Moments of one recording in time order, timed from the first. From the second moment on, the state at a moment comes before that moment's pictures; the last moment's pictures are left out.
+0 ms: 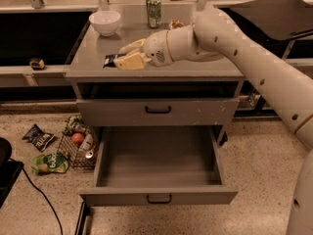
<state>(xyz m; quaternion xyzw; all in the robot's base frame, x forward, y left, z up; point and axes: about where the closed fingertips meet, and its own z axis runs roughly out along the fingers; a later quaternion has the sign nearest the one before) 0.665 0.088 0.898 -0.52 0.62 0.37 0.46</state>
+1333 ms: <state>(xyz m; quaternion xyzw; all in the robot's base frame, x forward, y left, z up) 0.554 0.075 0.840 -0.51 0.67 0.35 0.41</state>
